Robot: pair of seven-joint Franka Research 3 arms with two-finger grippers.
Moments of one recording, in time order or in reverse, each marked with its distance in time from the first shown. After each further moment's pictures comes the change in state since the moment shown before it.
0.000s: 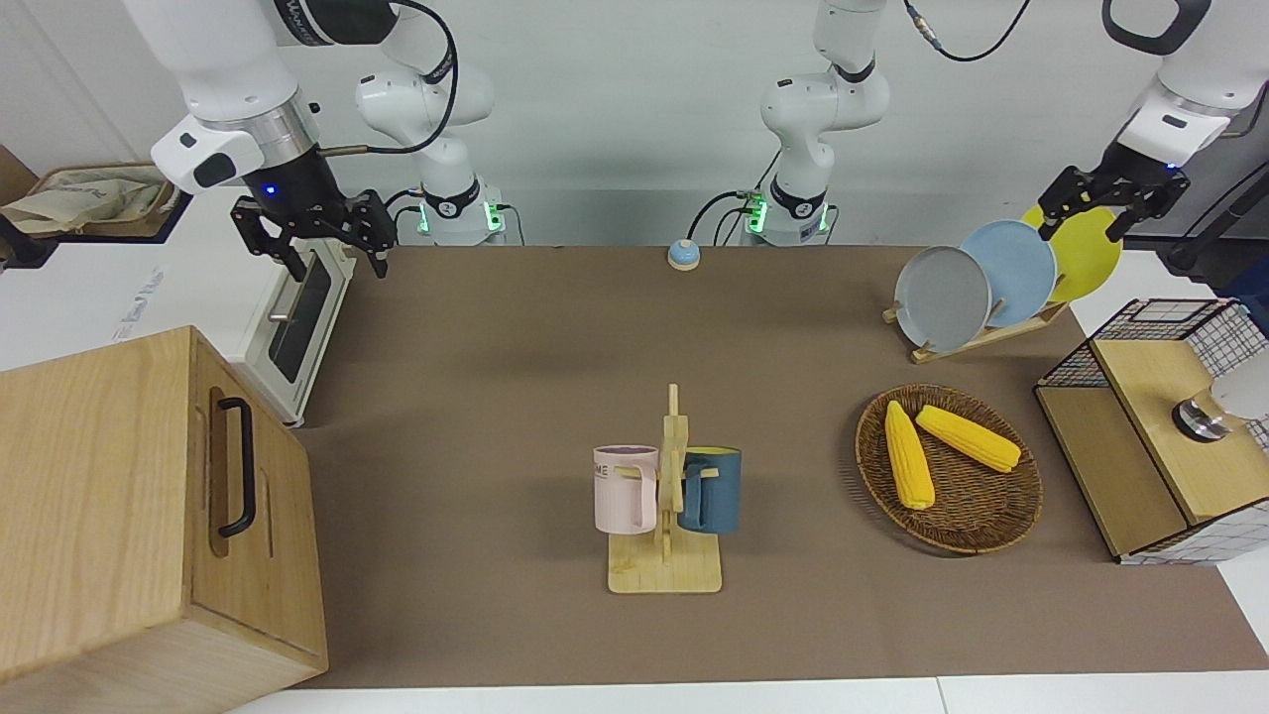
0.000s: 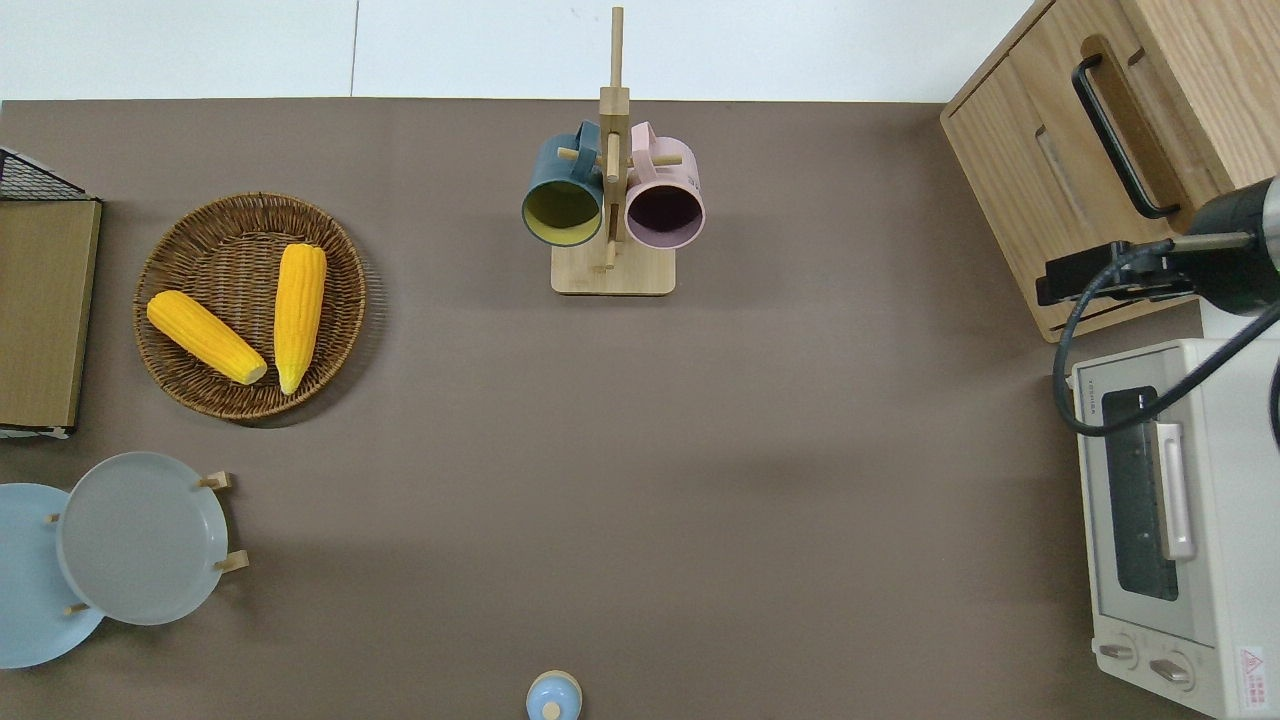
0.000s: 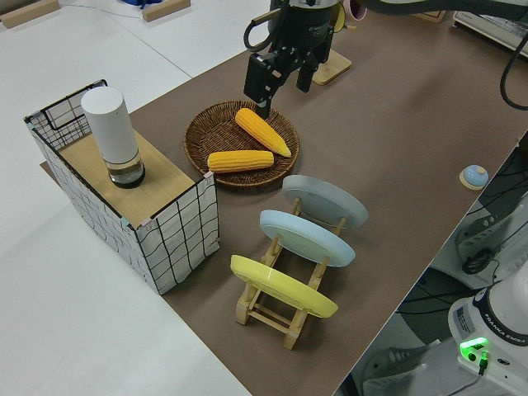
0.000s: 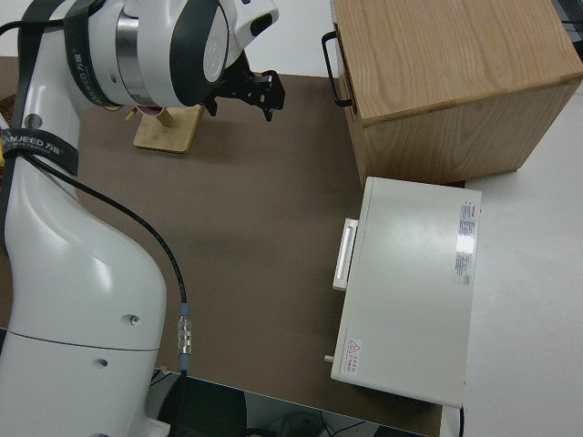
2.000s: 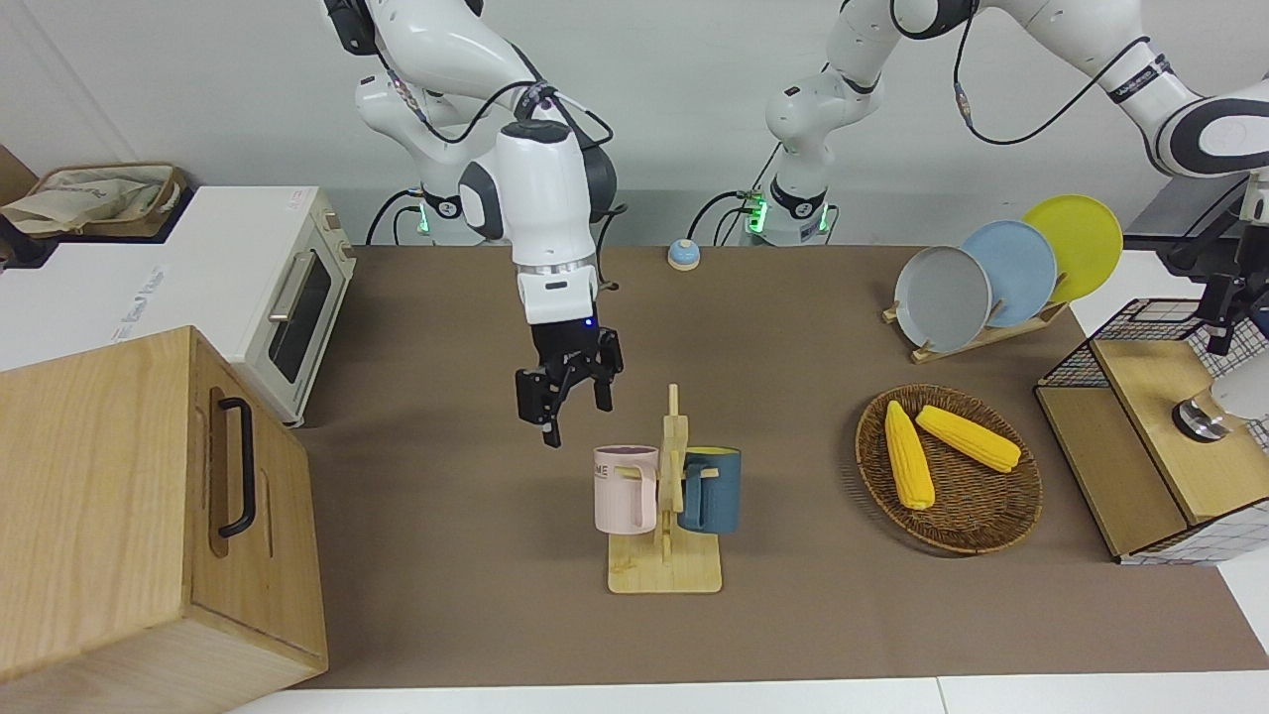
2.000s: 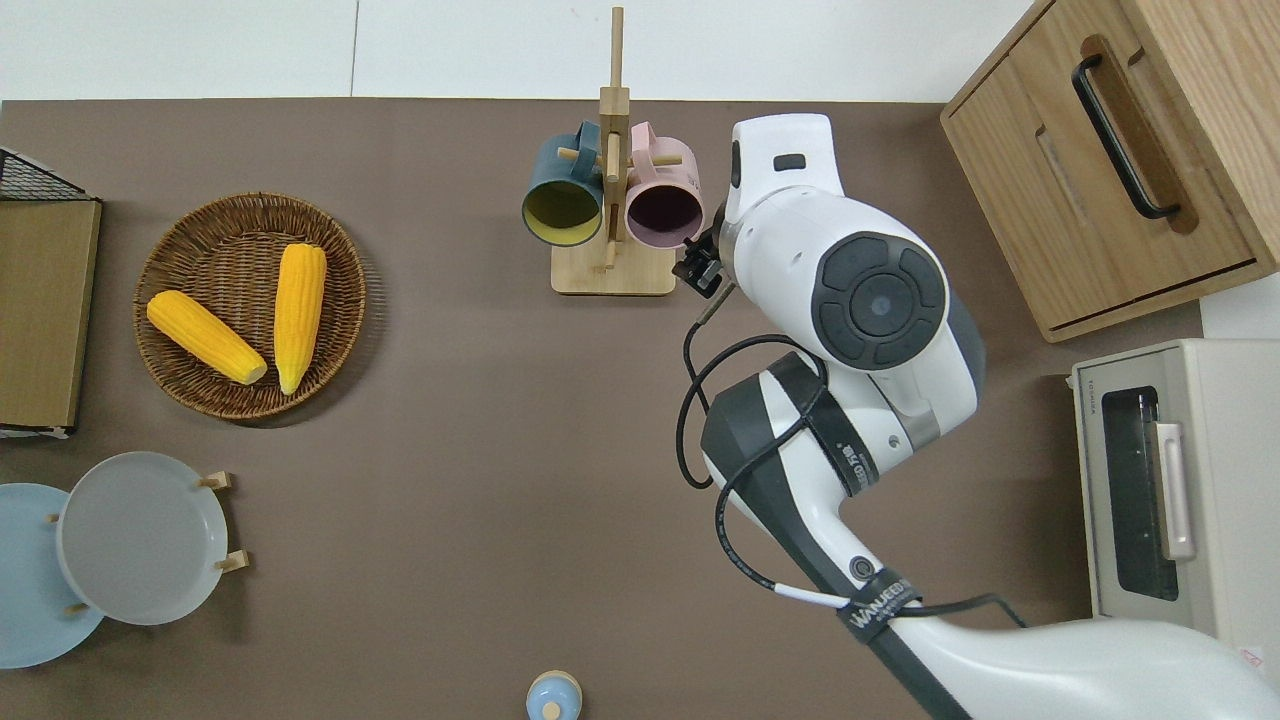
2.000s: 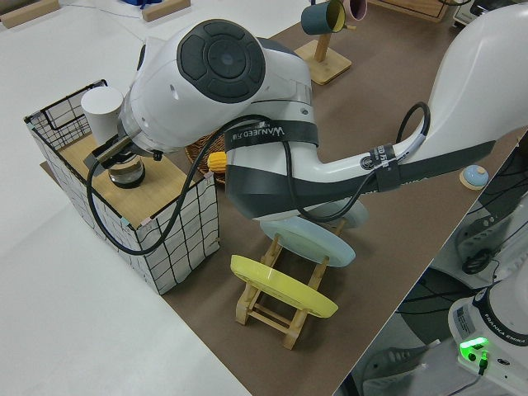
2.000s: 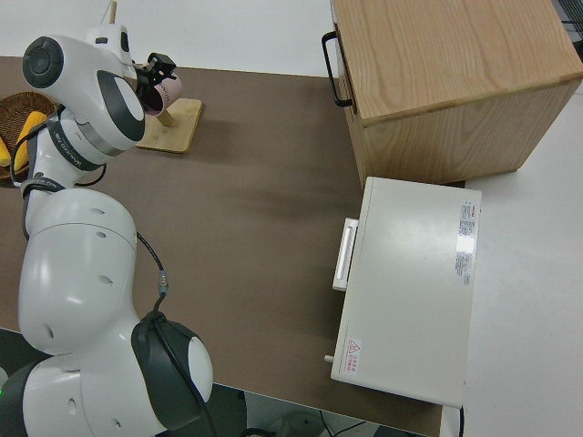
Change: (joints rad) left arm 0.296 0.303 -0.033 -0.008 -0.640 0.754 0.538; right arm 0.035 0.272 0.394 -0.148 -0.400 0.821 -0.292
